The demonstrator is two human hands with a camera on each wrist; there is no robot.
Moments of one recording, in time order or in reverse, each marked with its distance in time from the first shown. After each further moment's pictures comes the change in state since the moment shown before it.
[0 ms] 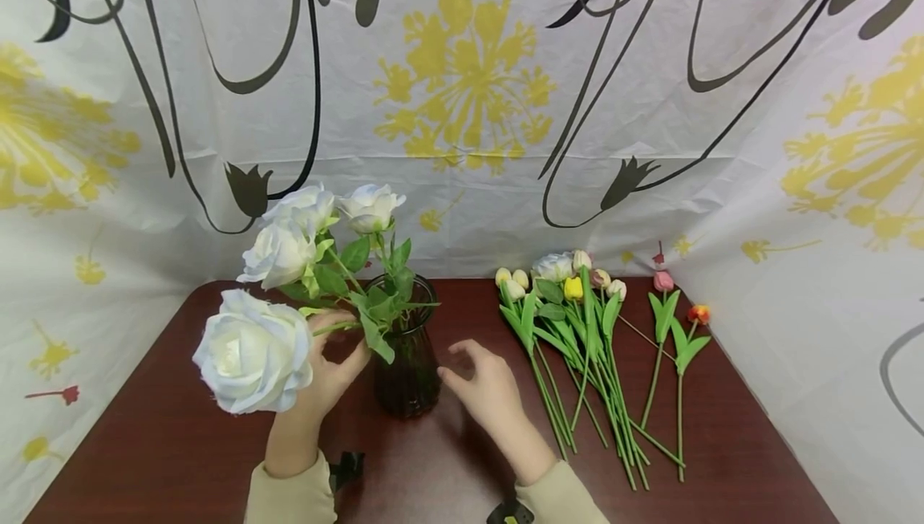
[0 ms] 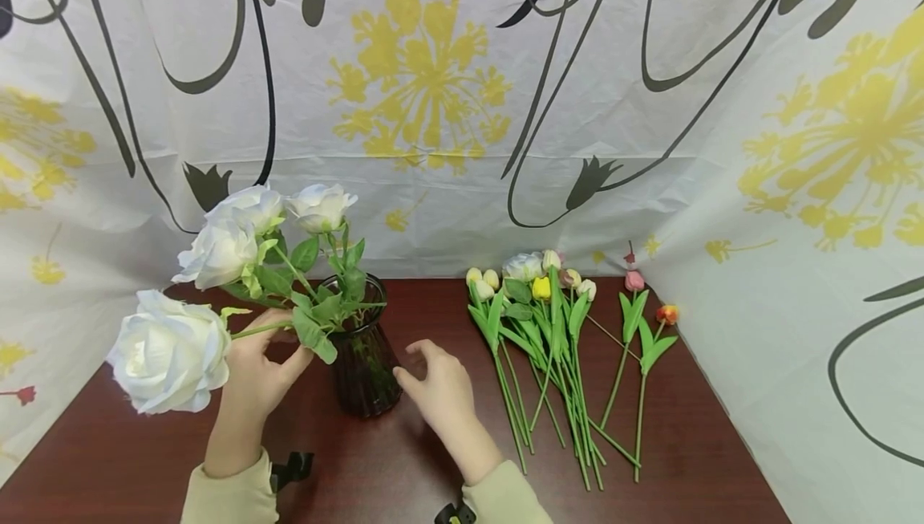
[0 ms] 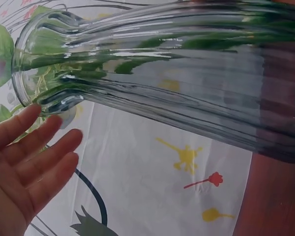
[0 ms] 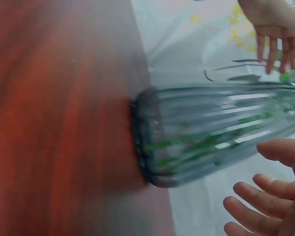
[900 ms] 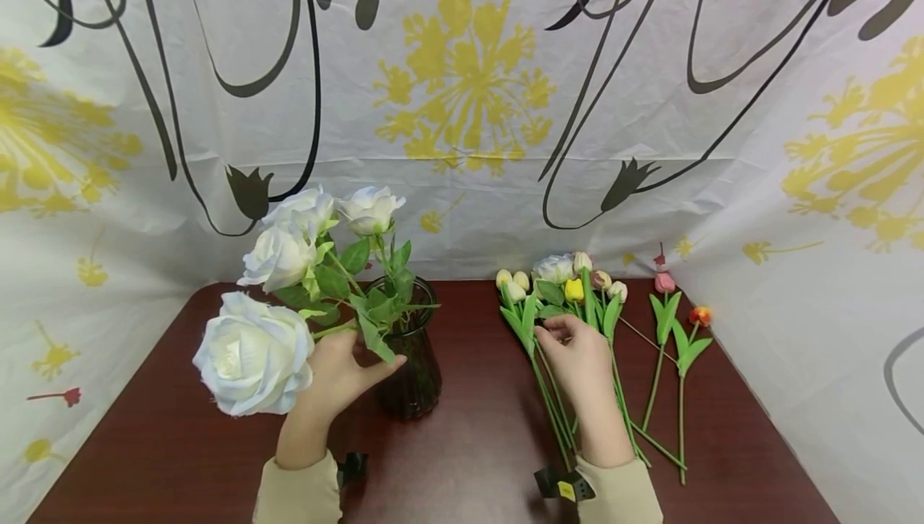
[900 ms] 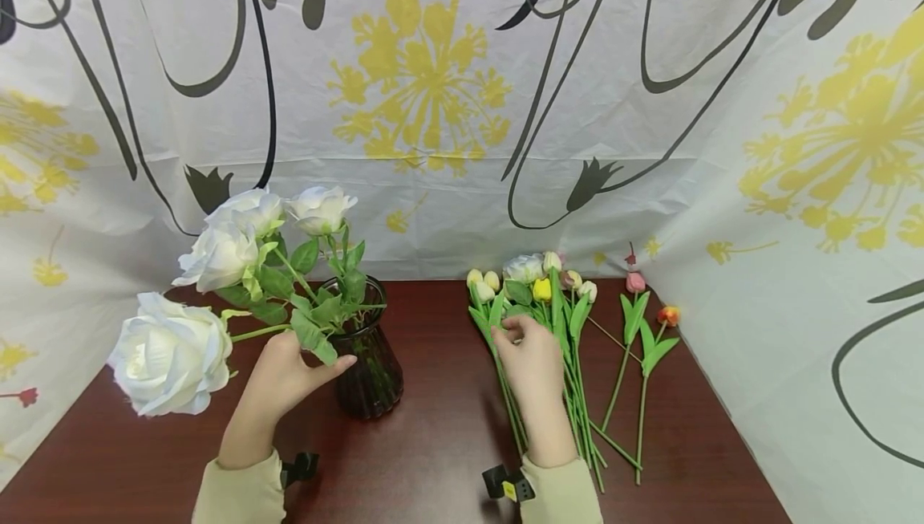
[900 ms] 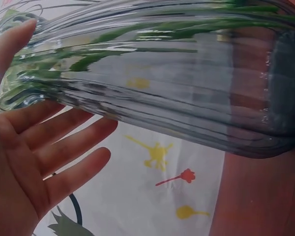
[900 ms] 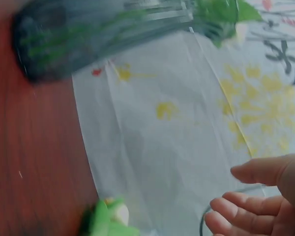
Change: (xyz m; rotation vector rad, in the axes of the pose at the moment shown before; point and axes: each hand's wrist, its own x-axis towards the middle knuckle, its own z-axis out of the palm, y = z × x) left_hand -0.008 -0.003 0.007 0.256 -0.467 -0.403; right_hand 0.012 0.022 -0.104 -0.100 0.201 0.311
